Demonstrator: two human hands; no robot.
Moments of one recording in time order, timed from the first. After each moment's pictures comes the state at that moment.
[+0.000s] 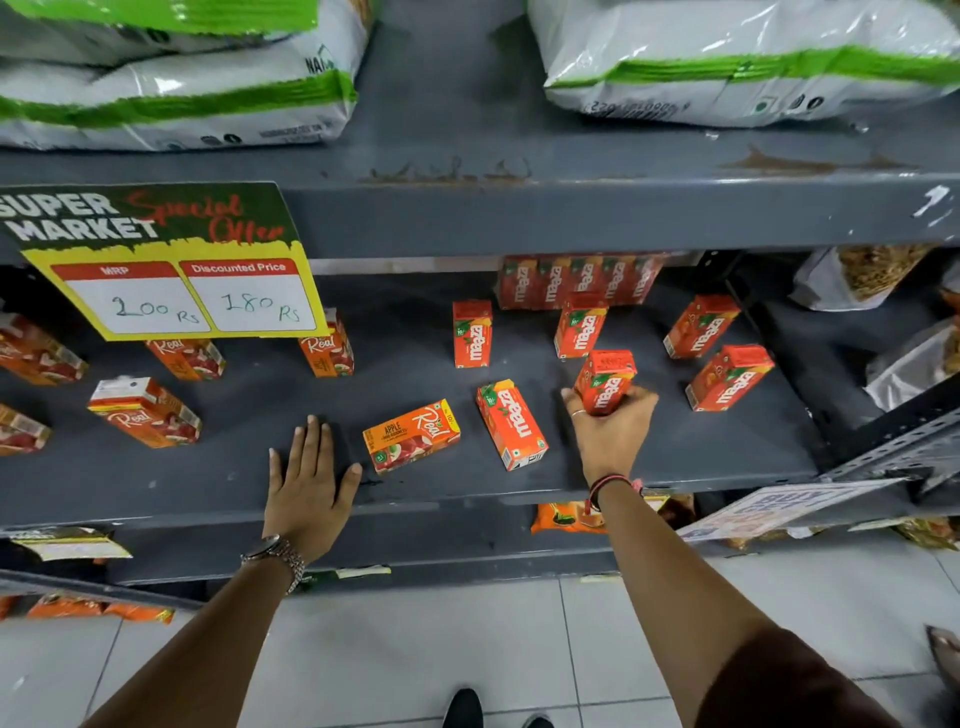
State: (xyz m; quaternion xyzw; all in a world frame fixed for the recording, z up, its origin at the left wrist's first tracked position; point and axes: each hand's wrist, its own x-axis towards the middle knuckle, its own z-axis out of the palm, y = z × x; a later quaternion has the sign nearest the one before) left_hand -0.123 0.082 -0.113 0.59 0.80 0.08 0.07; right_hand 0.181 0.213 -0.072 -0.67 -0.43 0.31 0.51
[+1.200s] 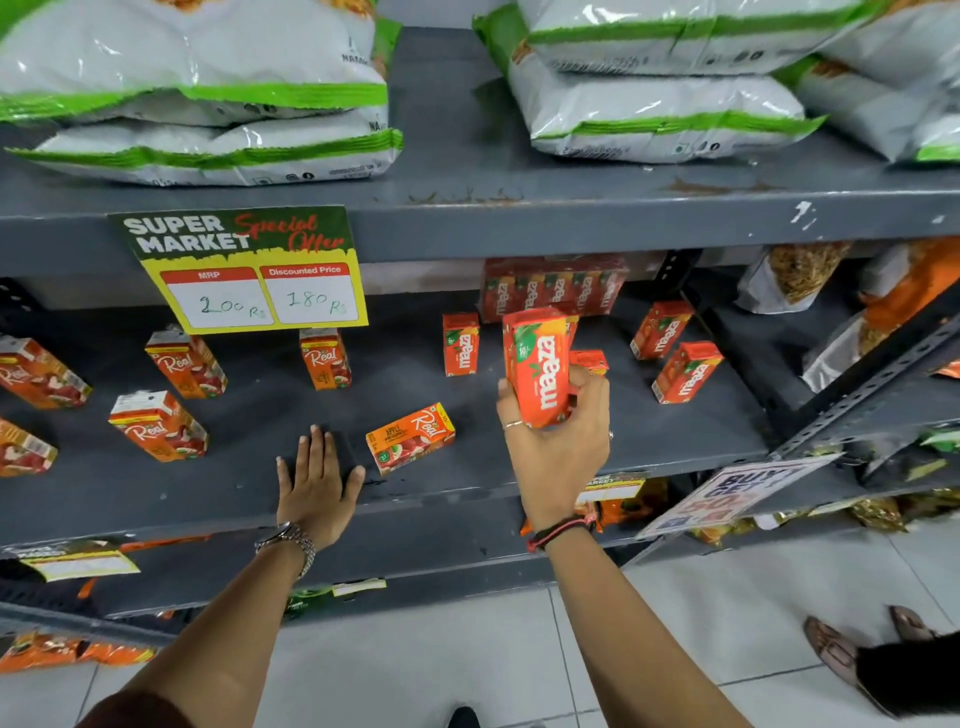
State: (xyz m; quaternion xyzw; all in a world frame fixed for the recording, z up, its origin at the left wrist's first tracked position) left_hand -0.121 0.082 -0.097 0.58 0.80 0.03 0.13; right_hand 0.115 0.112 0.028 -0.60 -0.51 0.14 0.60
